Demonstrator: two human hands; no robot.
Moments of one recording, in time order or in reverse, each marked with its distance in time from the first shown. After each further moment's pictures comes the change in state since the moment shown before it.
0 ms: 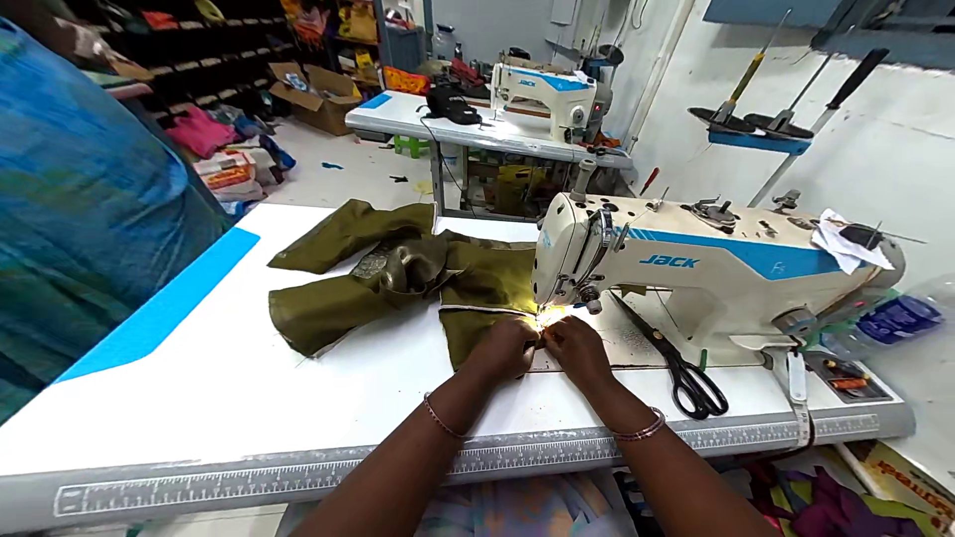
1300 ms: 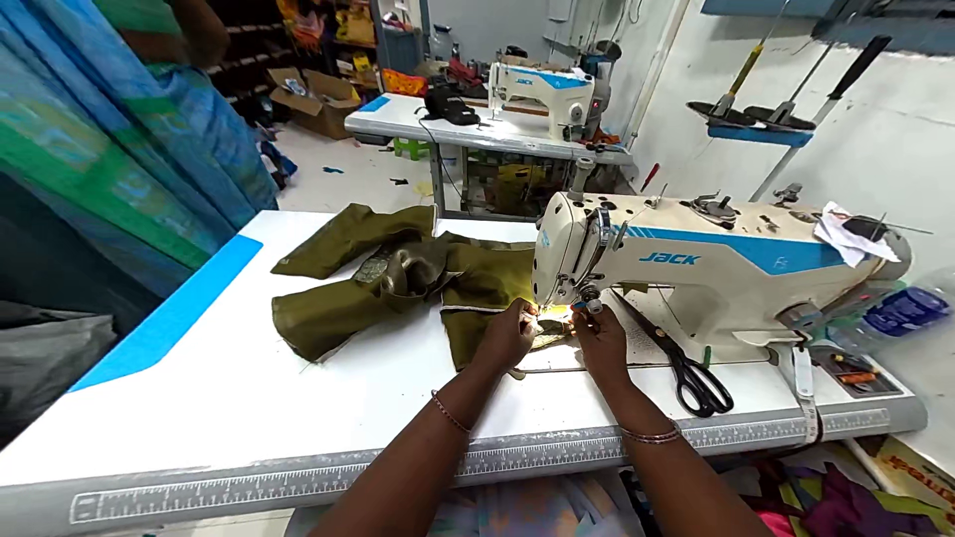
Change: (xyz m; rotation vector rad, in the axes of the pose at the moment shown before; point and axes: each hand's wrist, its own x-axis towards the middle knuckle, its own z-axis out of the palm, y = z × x) left_hand 0.007 0.009 -0.003 -0.337 0.156 -0.283; right_hand -0.004 0.011 -0.008 0.479 0.259 0.312
